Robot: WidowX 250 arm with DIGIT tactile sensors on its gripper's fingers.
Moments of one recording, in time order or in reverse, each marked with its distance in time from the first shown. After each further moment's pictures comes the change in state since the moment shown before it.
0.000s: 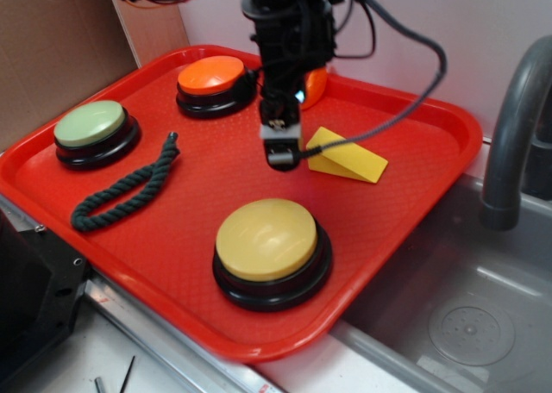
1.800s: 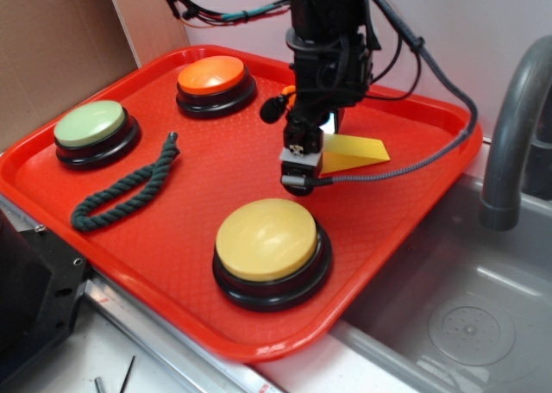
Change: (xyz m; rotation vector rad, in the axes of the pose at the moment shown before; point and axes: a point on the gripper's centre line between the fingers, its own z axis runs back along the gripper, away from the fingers) arm 0.010 -0.004 -0.031 -0.110 0.081 -0.184
